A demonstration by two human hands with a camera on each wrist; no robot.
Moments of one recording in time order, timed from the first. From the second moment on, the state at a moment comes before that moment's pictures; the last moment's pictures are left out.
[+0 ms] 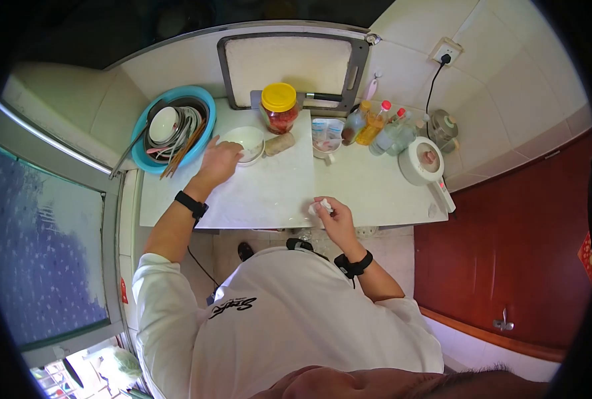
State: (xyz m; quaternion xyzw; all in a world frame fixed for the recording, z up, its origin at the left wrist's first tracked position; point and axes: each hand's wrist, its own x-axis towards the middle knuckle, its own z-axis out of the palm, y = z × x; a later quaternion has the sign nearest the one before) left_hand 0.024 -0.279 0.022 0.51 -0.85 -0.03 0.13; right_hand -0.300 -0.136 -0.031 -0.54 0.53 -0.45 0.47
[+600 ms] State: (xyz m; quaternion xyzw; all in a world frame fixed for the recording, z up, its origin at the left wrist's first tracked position) left_hand -0.038 -0.008 0.013 0.60 -0.78 0.07 0.17; right_hand -0.182 -0.144 -0.035 -0.28 0.32 -0.16 0.89
